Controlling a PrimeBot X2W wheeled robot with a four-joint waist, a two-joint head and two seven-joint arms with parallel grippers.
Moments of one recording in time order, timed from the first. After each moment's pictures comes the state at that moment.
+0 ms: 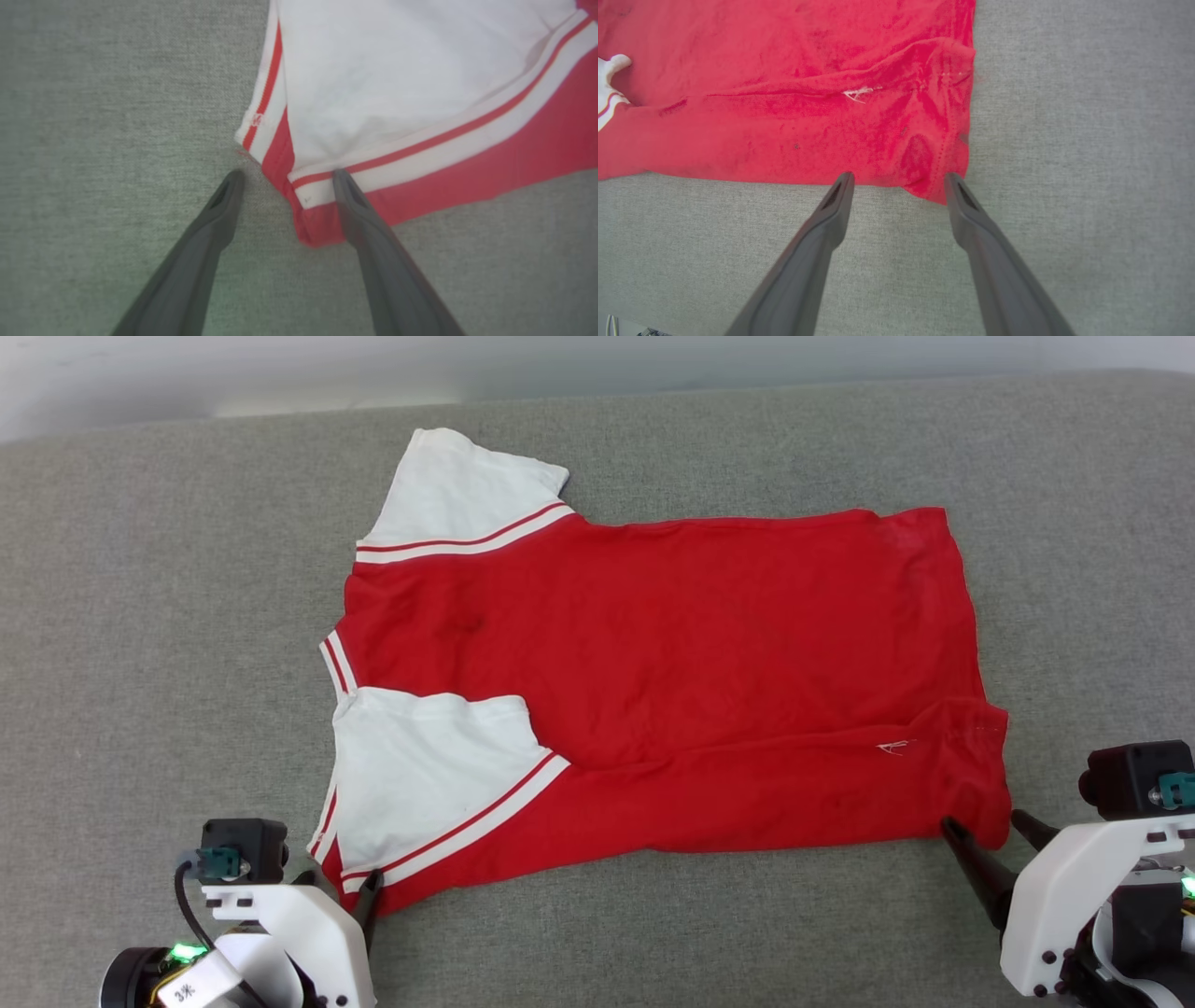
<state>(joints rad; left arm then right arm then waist) -0.12 0.68 -0.59 -0.09 -0.83 0.44 0.35 0.00 -0.11 -0.10 -0.31 0.30 0.13 0.85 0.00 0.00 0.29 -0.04</state>
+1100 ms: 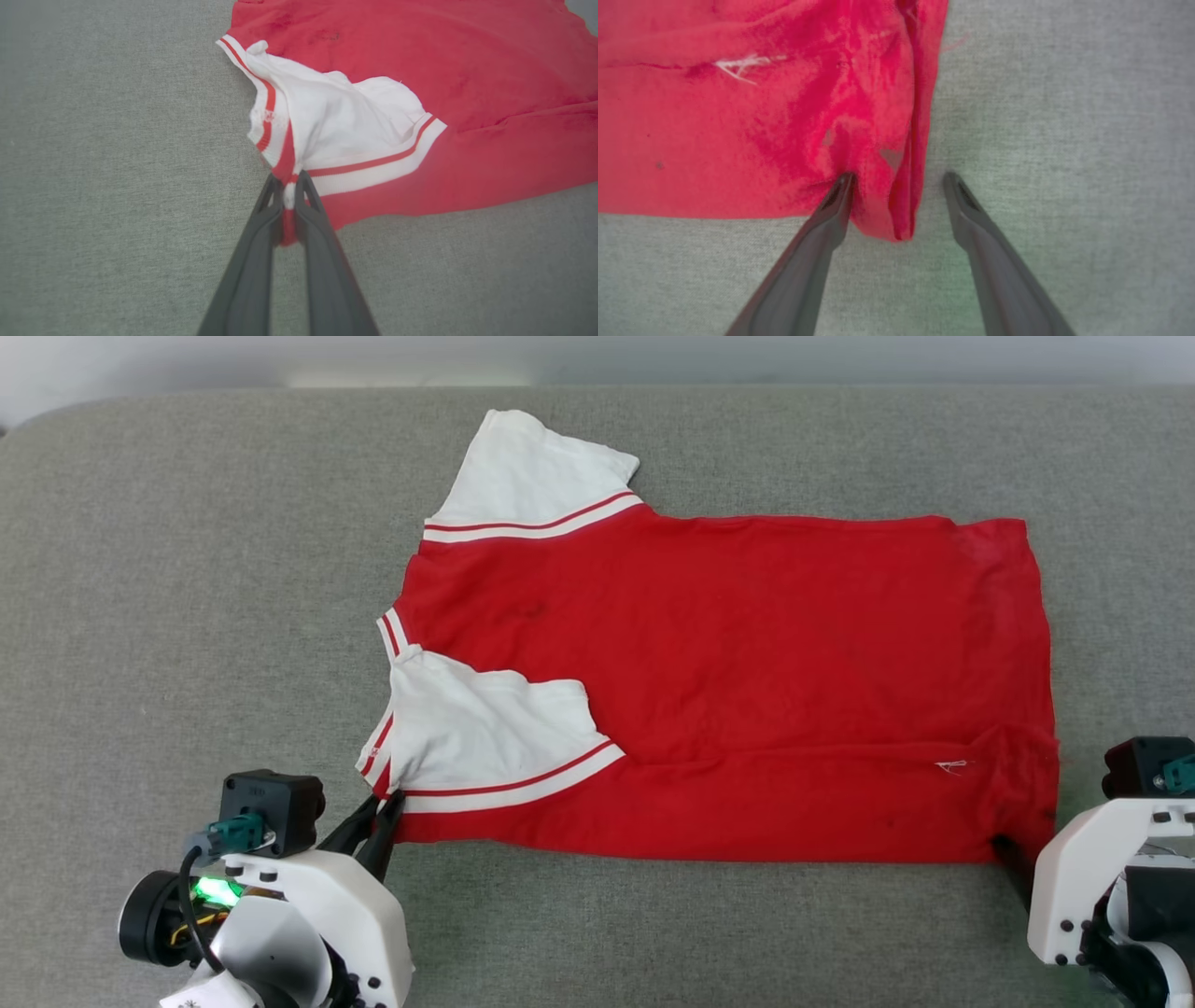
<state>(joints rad) -0.17 0.71 -0.59 -0.33 -0.73 0.46 0.29 -0.09 -0.14 -0.14 -0.01 0.18 0.13 0.86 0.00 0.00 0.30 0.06</state>
